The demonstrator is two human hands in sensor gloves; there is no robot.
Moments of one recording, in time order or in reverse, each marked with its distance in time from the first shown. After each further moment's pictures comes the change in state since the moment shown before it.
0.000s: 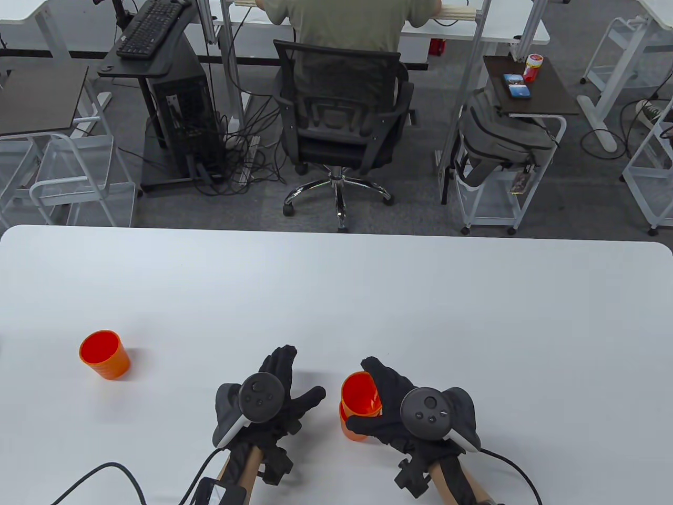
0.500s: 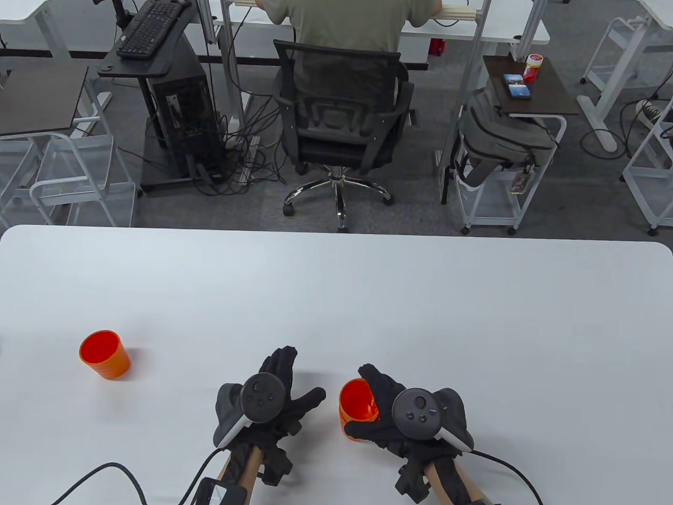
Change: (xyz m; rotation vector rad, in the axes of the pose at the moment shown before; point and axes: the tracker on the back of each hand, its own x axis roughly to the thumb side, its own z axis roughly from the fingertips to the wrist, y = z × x) left_hand 0.000 -0.001 0.000 -0.010 0.005 -0.018; right_hand -0.009 0.018 -0.002 0.087 0.034 0.023
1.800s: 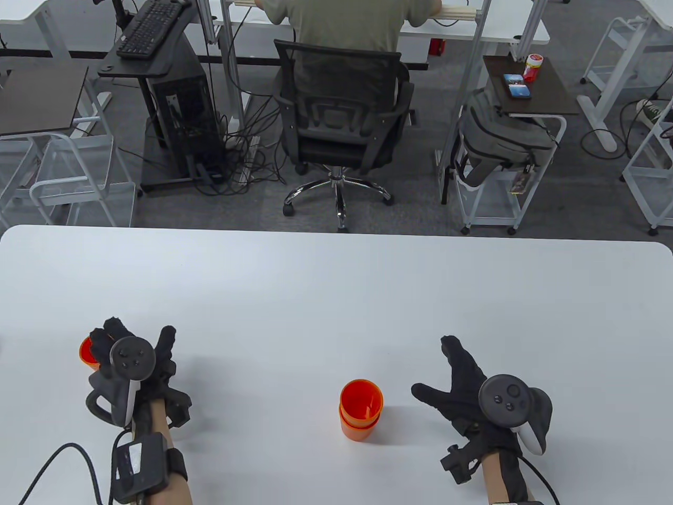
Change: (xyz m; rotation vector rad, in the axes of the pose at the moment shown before) left_hand -0.172 0.114 0.006 0.500 0.713 -0.147; right_hand -0.076 -0.073 0.038 -0.290 0.202 -0.148
